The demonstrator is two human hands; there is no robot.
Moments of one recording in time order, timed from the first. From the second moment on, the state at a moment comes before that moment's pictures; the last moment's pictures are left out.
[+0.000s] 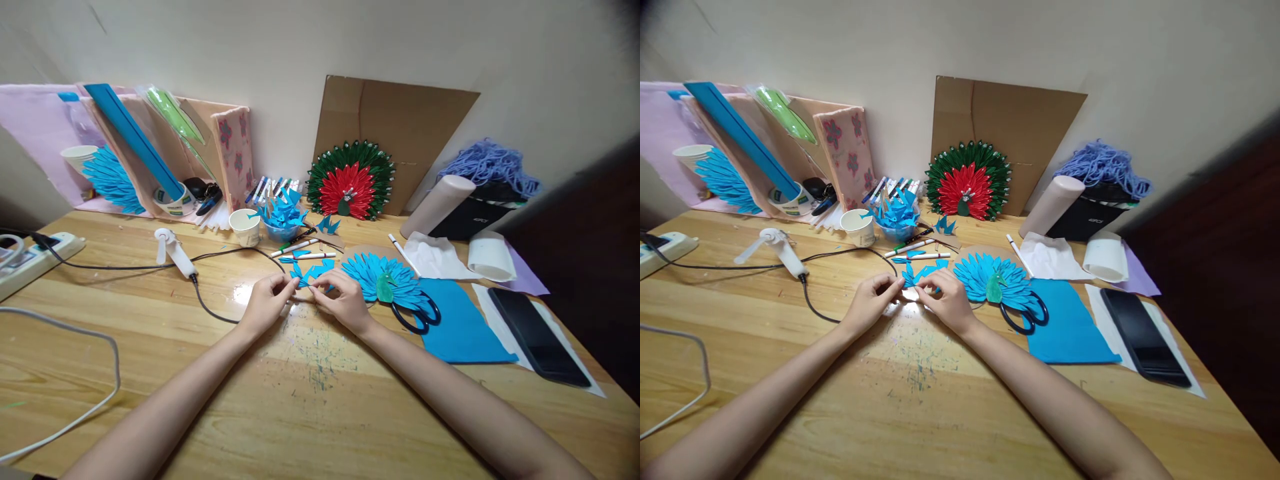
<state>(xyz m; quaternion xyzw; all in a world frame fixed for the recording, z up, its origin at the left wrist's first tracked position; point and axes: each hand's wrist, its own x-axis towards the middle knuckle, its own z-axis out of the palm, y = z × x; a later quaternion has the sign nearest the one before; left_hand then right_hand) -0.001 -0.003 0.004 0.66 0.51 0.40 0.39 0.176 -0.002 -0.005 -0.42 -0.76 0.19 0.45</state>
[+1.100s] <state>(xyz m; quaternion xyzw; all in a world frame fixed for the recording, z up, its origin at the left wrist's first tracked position) -0.002 -0.002 -0.001 0.65 0.50 0.41 0.39 0.176 -0.002 -0.006 -0.44 -0.76 0.19 0.45</state>
